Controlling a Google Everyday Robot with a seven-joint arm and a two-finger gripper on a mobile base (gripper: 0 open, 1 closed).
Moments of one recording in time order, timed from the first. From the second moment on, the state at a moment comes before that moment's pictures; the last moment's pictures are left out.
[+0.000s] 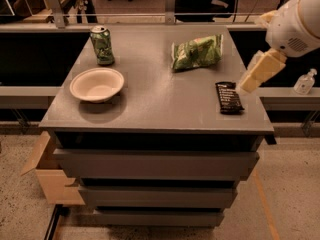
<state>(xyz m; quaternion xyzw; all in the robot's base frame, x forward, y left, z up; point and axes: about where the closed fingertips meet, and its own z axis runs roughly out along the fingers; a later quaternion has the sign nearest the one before) 0.561 -0.203 0.978 -0.56 0.76 -0.03 0.33</state>
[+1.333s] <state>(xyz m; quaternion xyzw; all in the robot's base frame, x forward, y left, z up) 0.677 -0.178 0.943 -0.51 0.79 -0.02 0.34</state>
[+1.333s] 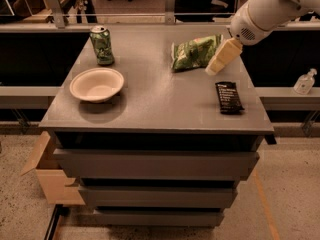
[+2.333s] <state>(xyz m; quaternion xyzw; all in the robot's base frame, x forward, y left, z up) 0.744 -0.189 0.922 -0.44 0.81 -0.04 0.38</state>
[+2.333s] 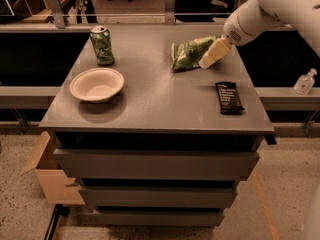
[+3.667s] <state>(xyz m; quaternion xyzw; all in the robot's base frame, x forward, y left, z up) 0.782 -0.191 0.890 -0.42 0.82 -0.02 0.37</state>
